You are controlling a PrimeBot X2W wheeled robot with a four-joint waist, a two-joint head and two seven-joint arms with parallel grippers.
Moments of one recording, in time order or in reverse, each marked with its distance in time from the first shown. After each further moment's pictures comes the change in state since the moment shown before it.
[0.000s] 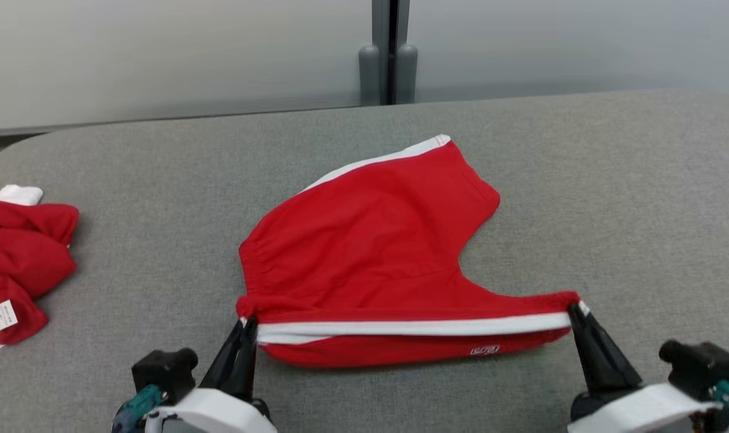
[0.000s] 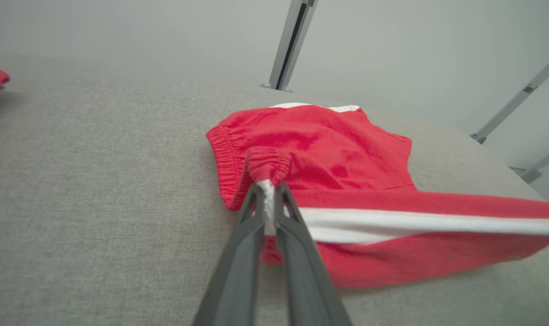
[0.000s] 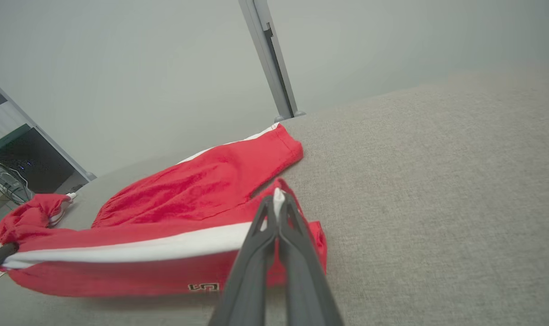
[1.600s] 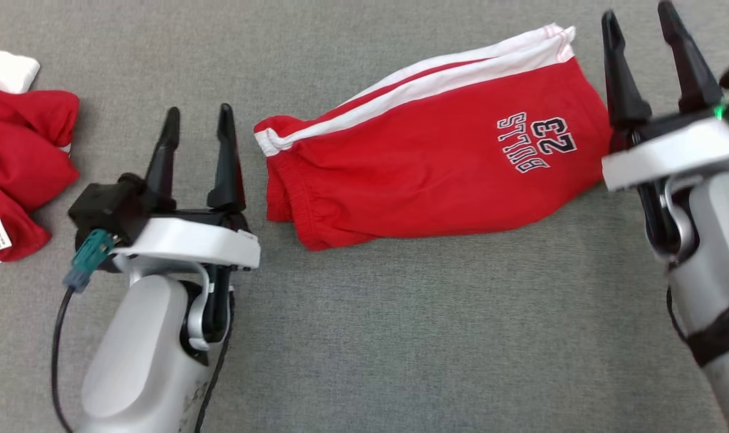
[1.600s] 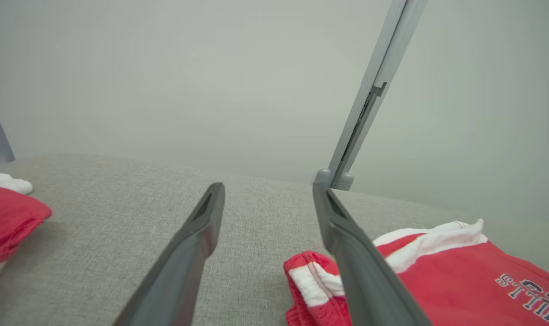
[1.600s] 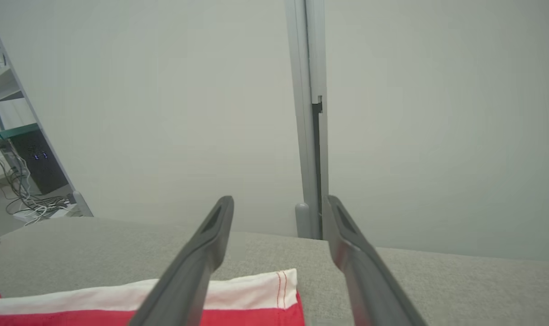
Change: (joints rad) left arm -0.572 0.035 -0.059 0.257 -0.108 0.061 -0.281; right arm -0.923 -0.234 0.212 0.606 0.040 0.000 -0.338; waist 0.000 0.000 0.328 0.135
